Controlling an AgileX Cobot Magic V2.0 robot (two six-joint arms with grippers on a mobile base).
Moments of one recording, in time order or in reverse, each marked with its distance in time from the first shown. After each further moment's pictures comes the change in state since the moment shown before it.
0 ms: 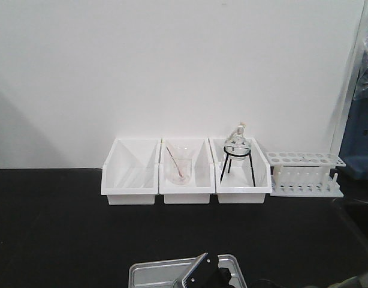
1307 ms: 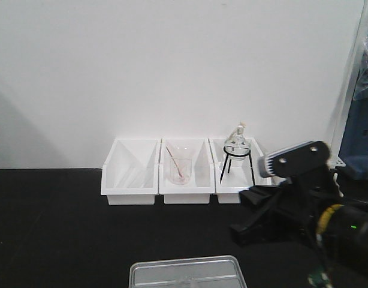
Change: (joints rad) left arm 0.000 0.000 0.000 0.000 0.000 0.000; right arm 0.000 -0.913 0.064 0.119 0.782 0.180
